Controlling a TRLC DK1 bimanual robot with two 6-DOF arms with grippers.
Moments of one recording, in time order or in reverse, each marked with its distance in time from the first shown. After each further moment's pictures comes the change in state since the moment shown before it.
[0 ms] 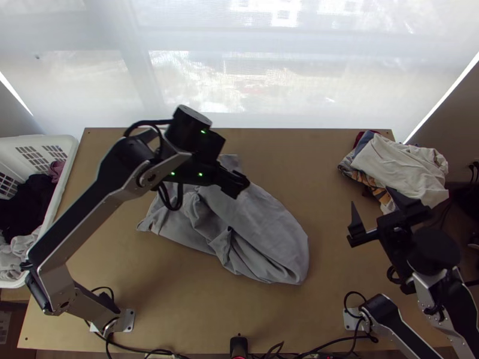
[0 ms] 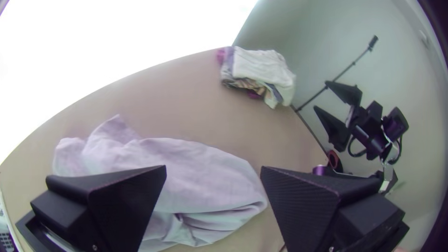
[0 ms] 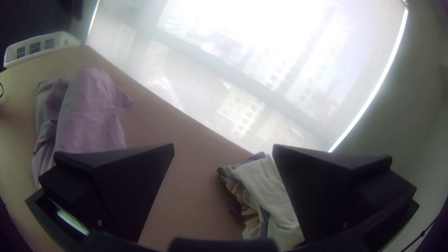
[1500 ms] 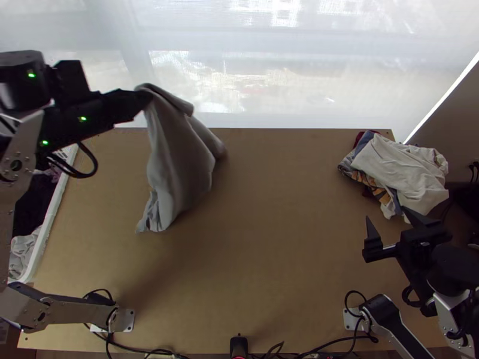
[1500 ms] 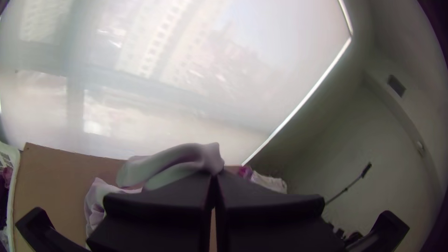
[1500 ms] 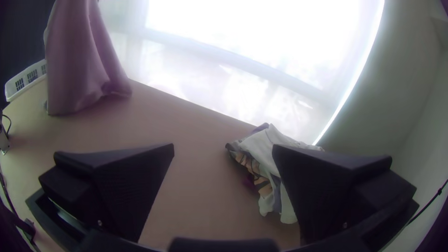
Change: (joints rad) left arm 0.439 -0.193 0.159 0.116 0.068 -0.225; right arm -0.032 -0.107 0.080 -0.276 -0.003 0.207
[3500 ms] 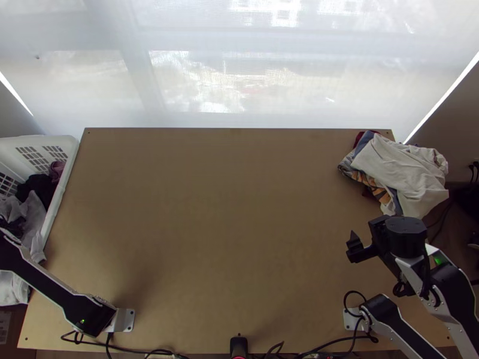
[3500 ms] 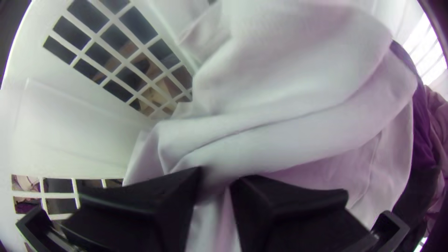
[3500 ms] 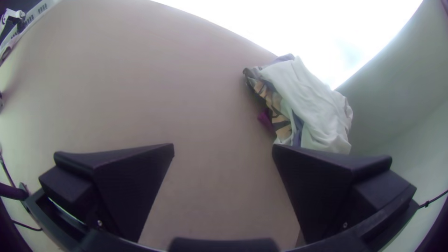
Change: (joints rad) left arm 1.362 1.292 0.024 0.417 -0.602 0.442; right arm -0.013 0.233 -0.014 -0.226 0.002 0.045
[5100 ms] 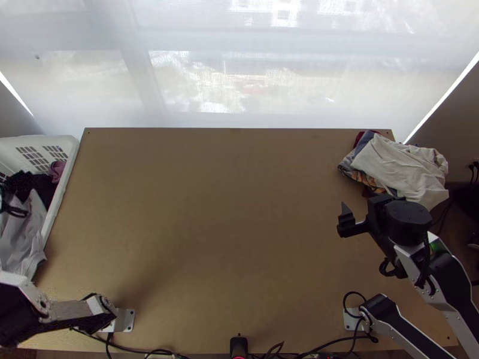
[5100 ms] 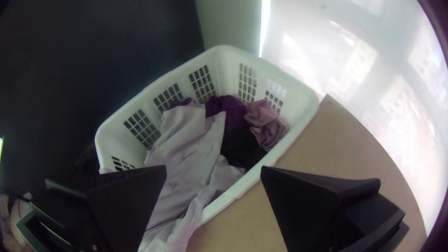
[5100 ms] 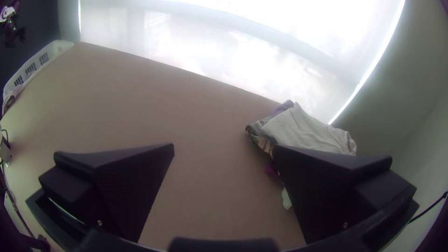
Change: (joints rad) left arm -0.360 -1.373 -0.901 -0.124 0.087 -0.042; right arm 0.041 0.094 0.058 0.283 -0.005 0.074
